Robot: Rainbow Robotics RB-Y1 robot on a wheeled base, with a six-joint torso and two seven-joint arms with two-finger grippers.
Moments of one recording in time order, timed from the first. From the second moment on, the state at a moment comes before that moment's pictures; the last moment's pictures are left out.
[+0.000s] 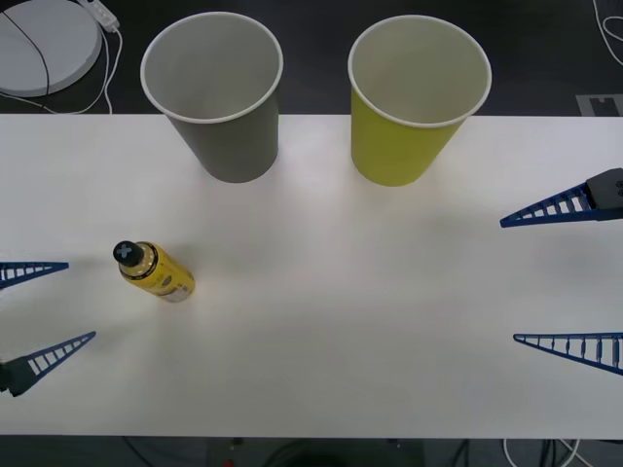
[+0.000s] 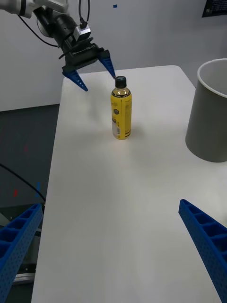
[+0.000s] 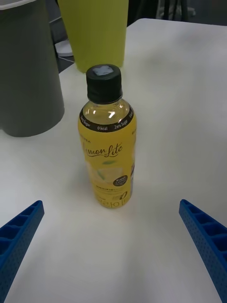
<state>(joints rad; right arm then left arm) 0.33 -1.24 -0.36 -2.18 0.87 -1.12 -0.12 0.26 0.82 0.27 -1.43 -0.99 -1.25 -0.44</state>
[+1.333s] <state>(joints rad) 0.33 -1.24 -0.36 -2.18 0.87 -1.12 -0.12 0.11 0.70 0.13 -1.43 -1.03 -1.14 -0.43</state>
